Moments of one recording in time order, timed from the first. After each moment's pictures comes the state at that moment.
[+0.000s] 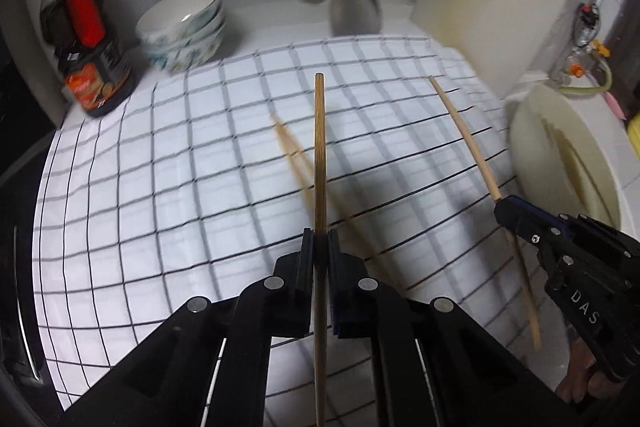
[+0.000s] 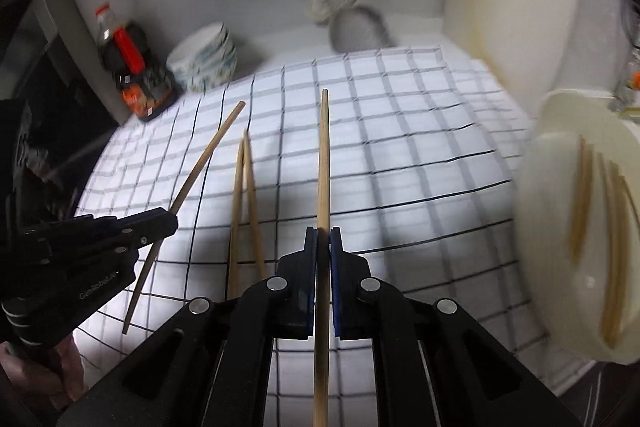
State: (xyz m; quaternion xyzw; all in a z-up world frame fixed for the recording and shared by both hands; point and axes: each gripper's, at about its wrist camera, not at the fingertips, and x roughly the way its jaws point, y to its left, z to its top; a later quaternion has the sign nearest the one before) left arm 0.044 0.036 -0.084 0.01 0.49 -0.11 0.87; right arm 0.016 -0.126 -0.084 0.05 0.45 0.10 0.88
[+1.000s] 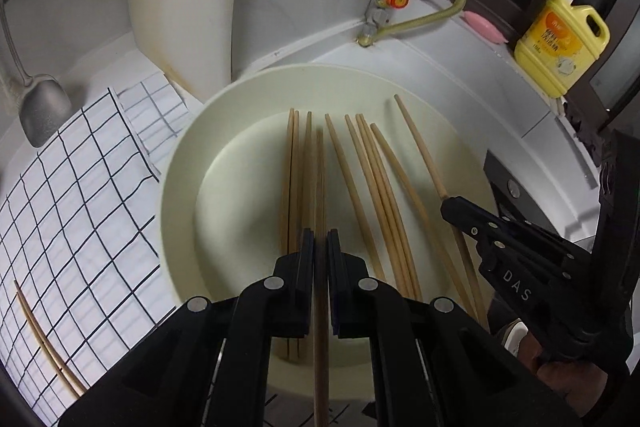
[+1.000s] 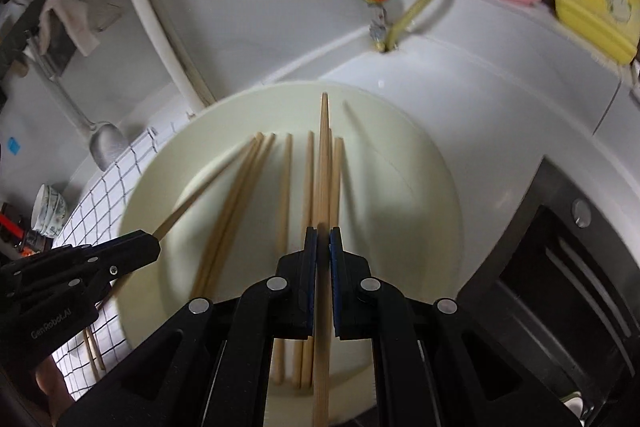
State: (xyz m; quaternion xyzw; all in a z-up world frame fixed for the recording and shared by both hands) left arm 0.074 -0.279 -0.070 0.08 0.50 -0.33 0.80; right arm -0.014 -0.424 -0.092 0.20 0.44 -0.13 0.87
